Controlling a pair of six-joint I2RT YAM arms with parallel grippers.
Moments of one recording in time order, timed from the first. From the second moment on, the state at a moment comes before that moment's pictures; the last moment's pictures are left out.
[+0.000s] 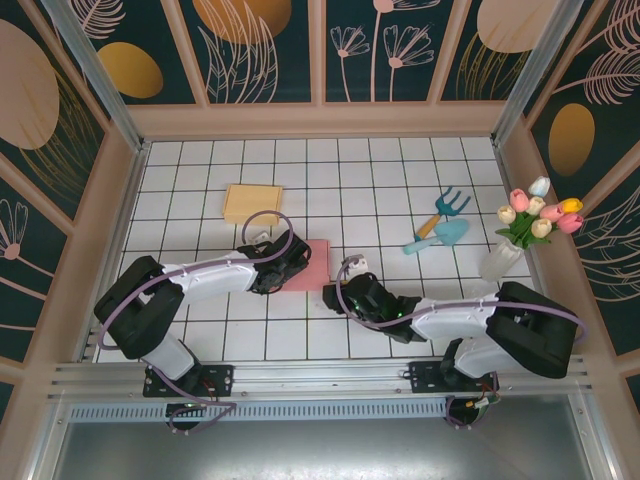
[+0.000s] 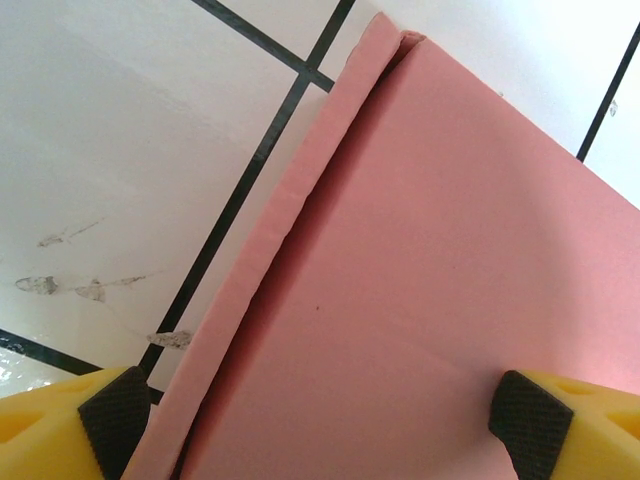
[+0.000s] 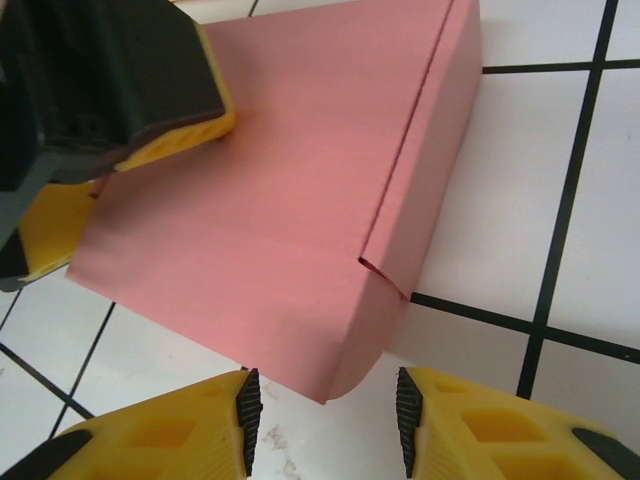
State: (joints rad) left arm -0.80 1.60 0.84 -0.41 -0.30 -1.34; right arm 1.08 1.35 0.38 0.35 0.23 0.73
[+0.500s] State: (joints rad) left arm -0.80 1.61 0.84 -0.40 -0.30 -1.34; right arm 1.06 1.45 0.39 0.40 0.18 0.73
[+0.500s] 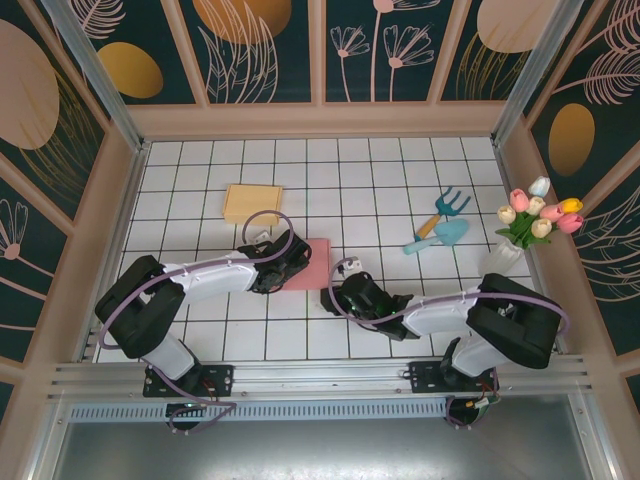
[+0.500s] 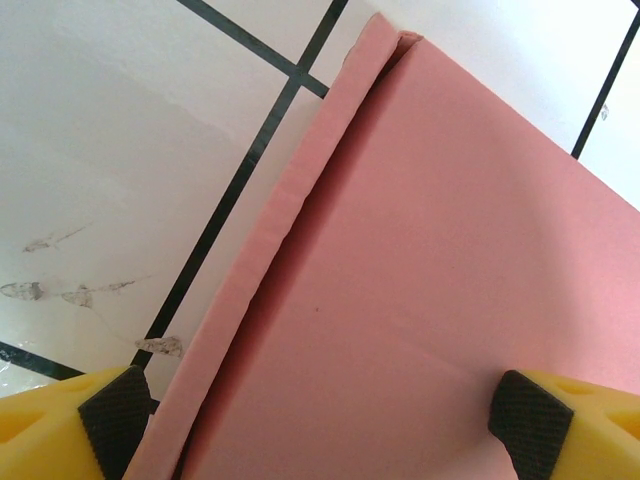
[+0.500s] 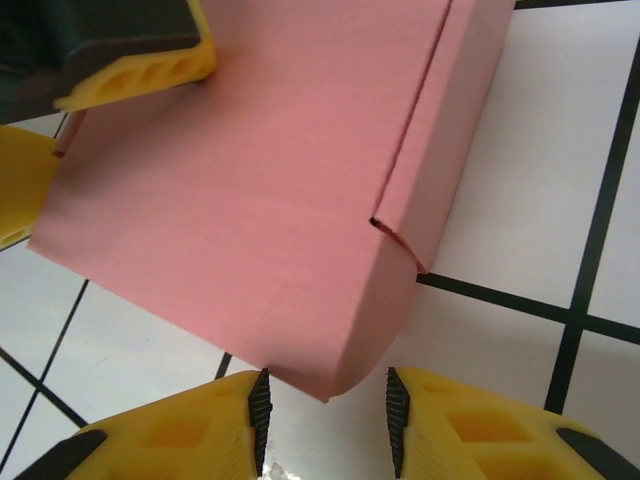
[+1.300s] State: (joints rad) left arm -0.80 1.62 0.84 -0.38 -0.30 -1.34; right arm 1.02 1.44 0.38 0.46 0.13 0.72
